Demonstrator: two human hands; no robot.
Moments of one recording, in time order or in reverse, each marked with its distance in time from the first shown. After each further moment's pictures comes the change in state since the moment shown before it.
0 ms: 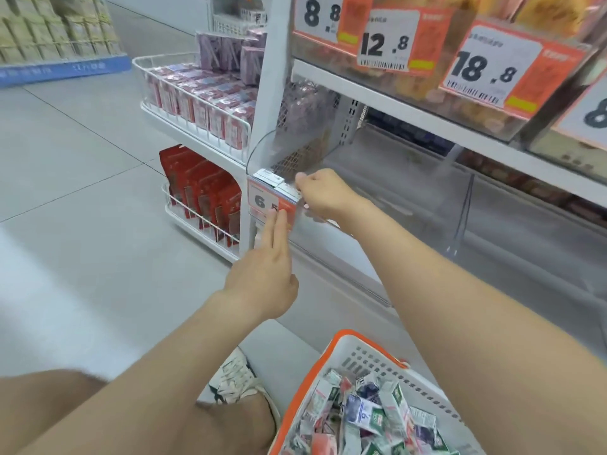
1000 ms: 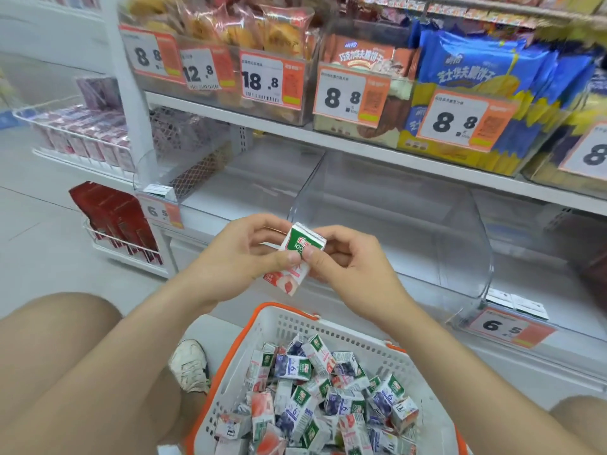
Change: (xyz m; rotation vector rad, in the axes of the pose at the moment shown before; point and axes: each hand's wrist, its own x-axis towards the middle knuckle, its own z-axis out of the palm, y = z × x) left_hand -0.083 0.178 -0.044 -0.997 -0.244 0.239; right_hand -0.302 0.113 -0.122 0.368 0.302 -0.244
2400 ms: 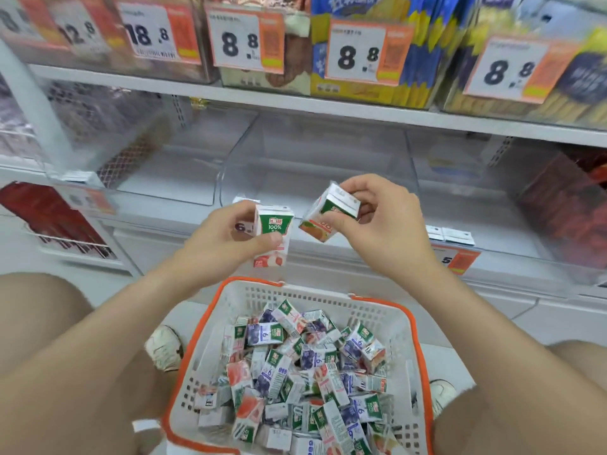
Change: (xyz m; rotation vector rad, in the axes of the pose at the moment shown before) left_hand 0.015 -0.017 0.079 0.266 -0.044 0.009; right_hand -0.052 0.014 -0.110 -0.455 0.358 0.014
